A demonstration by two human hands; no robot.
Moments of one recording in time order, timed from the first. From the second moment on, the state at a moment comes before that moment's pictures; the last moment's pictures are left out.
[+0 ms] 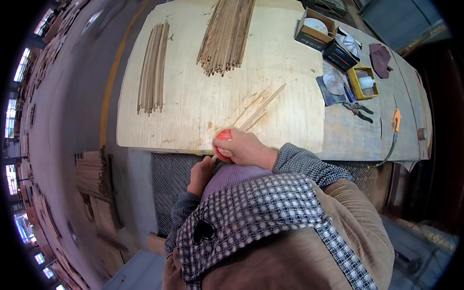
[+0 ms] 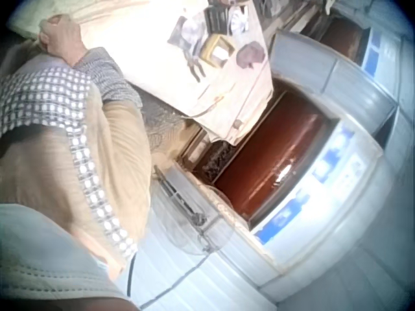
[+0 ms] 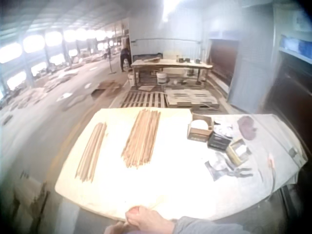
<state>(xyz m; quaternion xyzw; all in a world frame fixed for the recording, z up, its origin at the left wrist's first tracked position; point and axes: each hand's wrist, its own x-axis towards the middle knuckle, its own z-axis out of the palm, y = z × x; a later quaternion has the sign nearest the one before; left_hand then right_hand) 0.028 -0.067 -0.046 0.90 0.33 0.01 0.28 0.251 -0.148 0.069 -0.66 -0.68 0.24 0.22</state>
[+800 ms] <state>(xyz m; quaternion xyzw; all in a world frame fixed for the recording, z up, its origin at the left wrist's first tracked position) 0.046 -0.073 -0.032 0.90 0.39 -0.05 0.19 0.271 -0.148 0.052 -0.70 -0.63 0.20 0.26</state>
